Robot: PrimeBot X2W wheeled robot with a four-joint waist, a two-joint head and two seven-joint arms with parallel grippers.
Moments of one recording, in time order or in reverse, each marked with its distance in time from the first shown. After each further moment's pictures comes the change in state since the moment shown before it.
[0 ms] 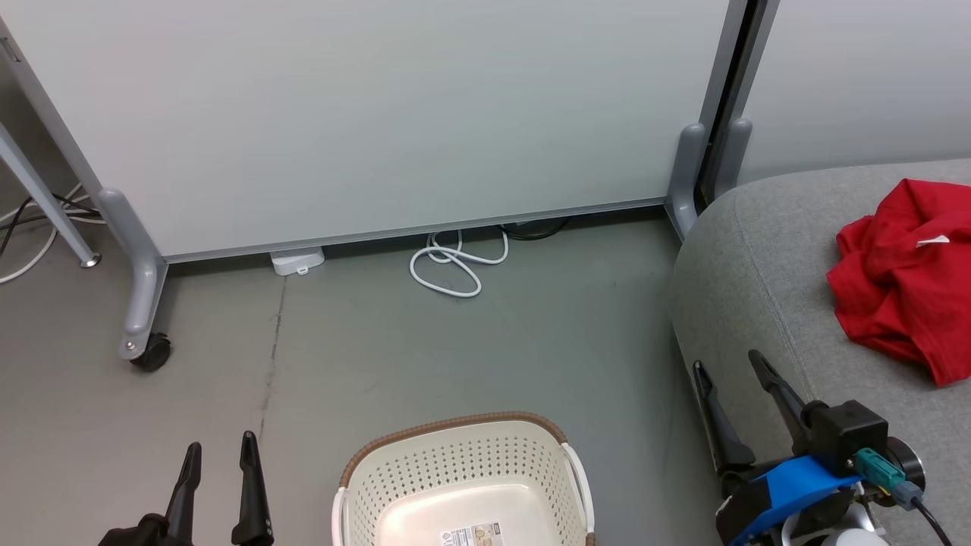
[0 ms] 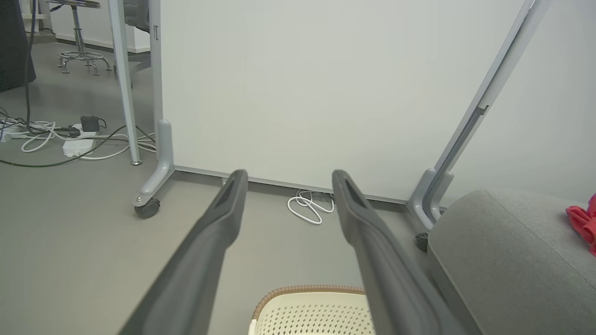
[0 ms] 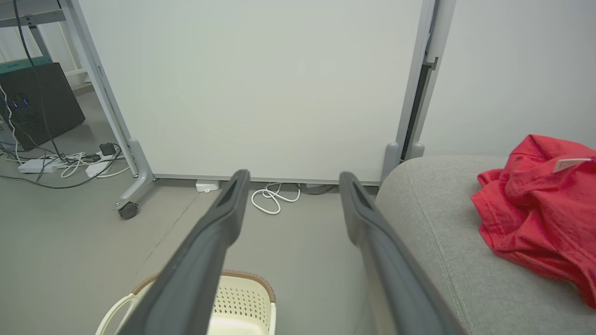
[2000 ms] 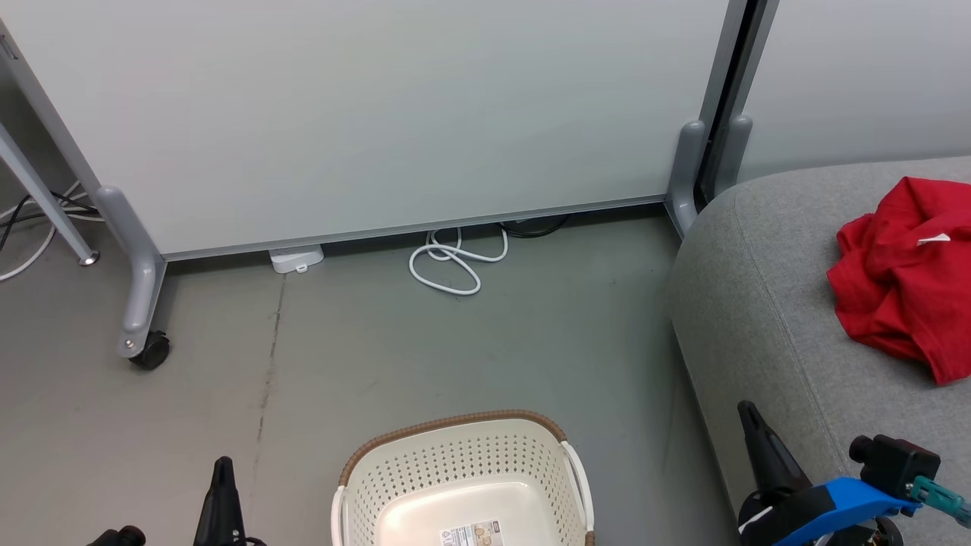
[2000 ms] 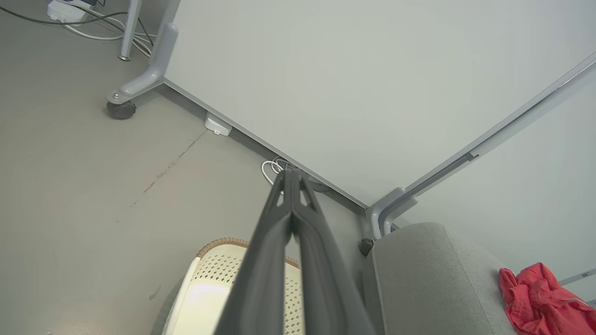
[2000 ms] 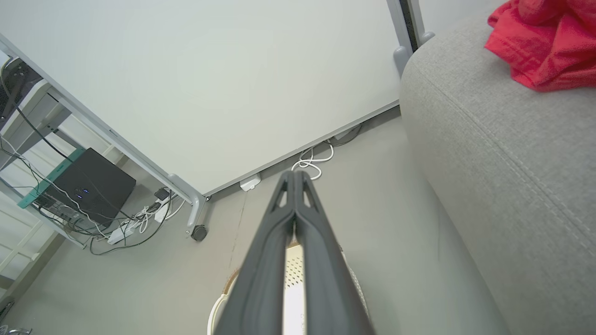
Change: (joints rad) left arm -0.013 -0.028 0.019 0.065 -0.384 -0.003 0.116; right arm 0.035 0.001 -0.028 0.122 0.476 0.000 0.048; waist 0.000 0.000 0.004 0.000
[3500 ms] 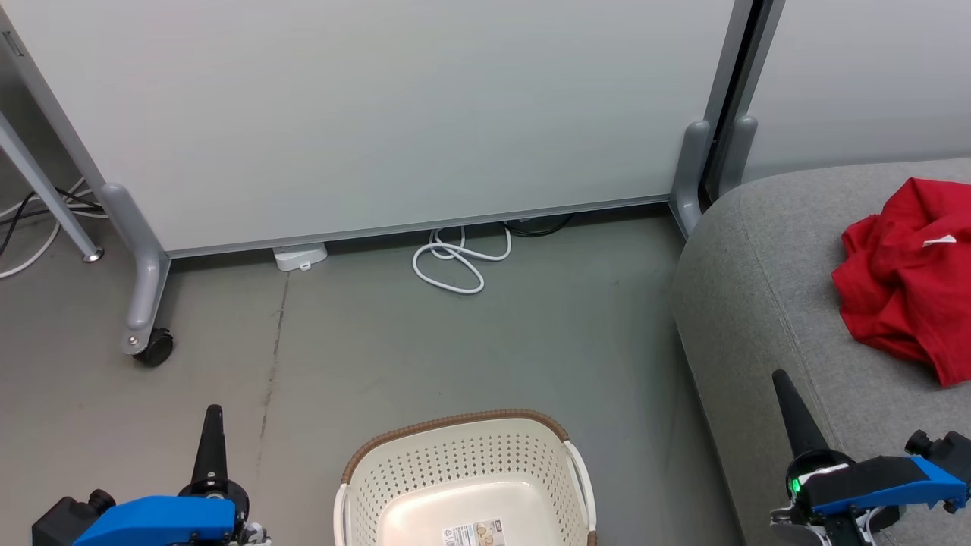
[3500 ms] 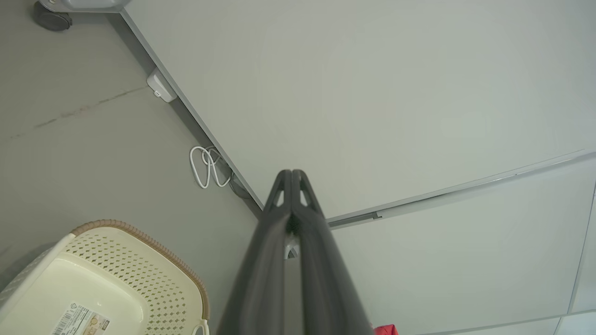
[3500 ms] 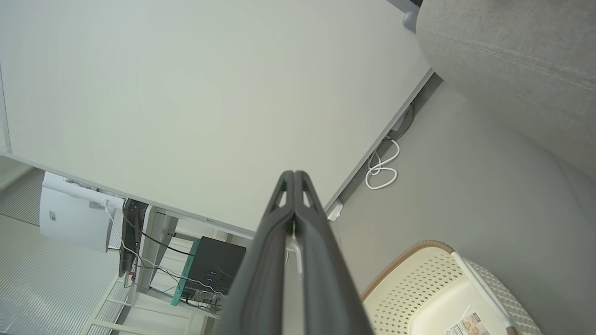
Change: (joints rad) left arm -0.107 0.000 0.038 -0.021 -0.502 0.000 0.144; right arm -0.047 0.000 -0.068 -0.007 0.580 0.000 0.077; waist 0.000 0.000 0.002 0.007
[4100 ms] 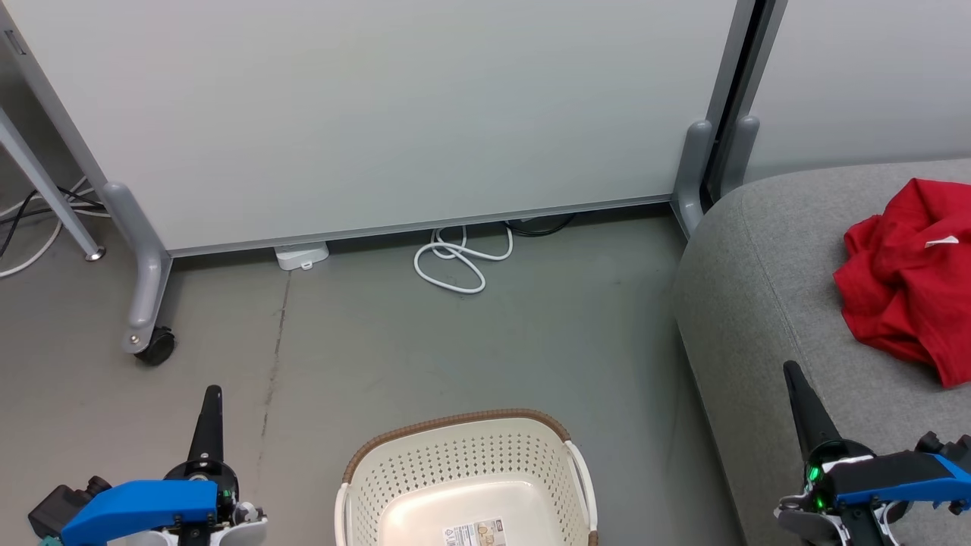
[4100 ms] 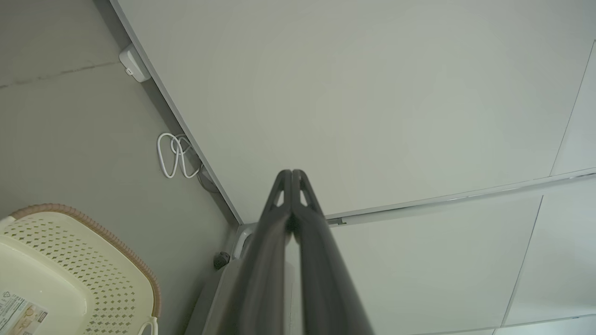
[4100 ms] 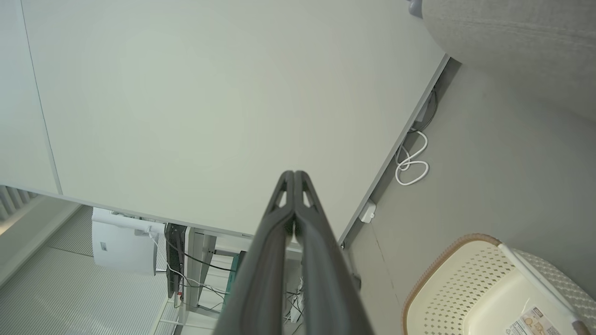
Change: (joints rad) left arm -0.037 0.000 0.011 -0.006 -0.155 0.000 0.044; right arm -0.014 0.000 -0.021 -0.002 0.180 0.000 0.022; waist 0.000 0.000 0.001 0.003
